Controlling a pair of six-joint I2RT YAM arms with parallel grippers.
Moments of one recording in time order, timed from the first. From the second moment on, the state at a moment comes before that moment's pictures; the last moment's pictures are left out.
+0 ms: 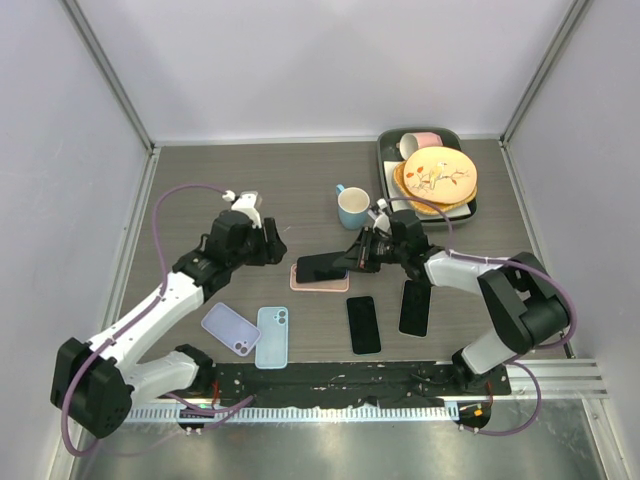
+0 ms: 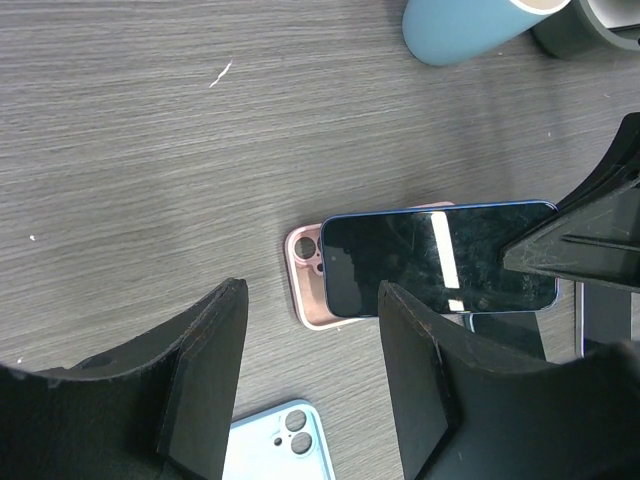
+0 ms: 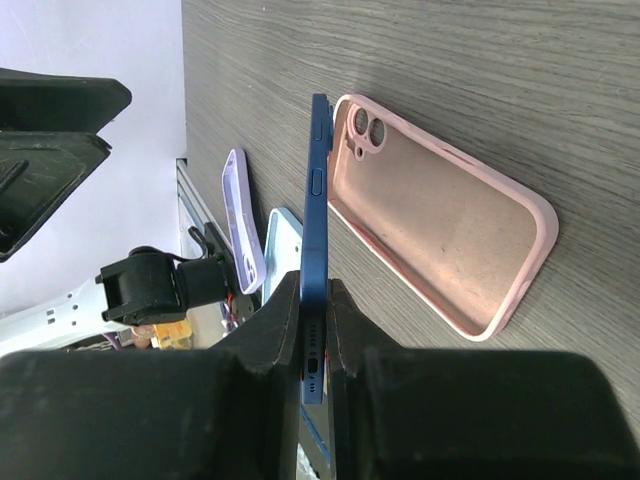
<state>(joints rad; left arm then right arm) -0.52 1.08 0.76 -0.27 -0.02 -0.44 0.49 1.54 0.65 0.33 -0.65 0.86</state>
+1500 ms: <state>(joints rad) -0.52 1.24 0.73 -0.23 0.05 -0.44 0.47 1.80 0.72 0.40 -0.73 0.88</state>
